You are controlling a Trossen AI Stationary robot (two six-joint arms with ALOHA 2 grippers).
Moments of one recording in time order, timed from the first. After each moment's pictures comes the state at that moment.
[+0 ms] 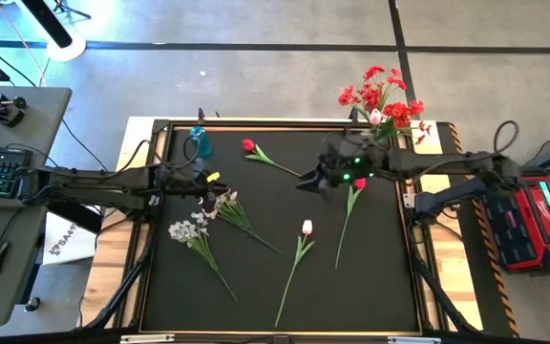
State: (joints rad) left arm 0.15 0.83 0.40 -0.16 -0.09 -0.49; right arm -0.13 1.26 0.97 -0.15 -0.20 0.49
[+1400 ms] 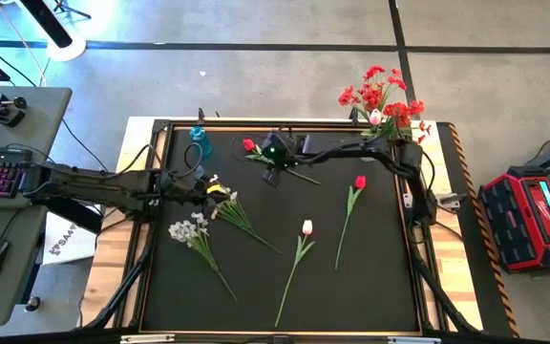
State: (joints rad) left arm 0.05 0.83 0.40 -0.22 -0.12 -0.65; right arm -0.30 2.10 1.57 -0.46 0.10 0.13
